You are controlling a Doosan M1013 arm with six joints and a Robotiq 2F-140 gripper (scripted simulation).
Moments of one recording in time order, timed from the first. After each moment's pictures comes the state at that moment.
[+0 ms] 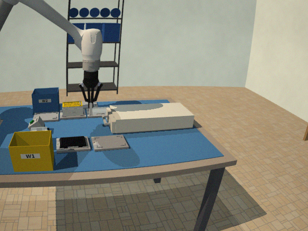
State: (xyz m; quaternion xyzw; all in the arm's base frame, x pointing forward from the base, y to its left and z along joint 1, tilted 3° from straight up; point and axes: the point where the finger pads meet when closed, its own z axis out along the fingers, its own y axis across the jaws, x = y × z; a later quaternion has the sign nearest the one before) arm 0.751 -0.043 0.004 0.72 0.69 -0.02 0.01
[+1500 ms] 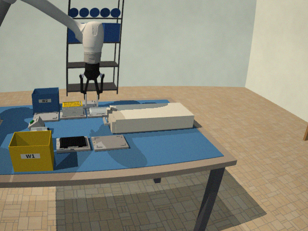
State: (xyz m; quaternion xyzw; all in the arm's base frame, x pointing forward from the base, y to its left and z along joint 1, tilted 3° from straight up) arm 0.759 -0.024 0.040 0.77 0.63 -0.02 0.01
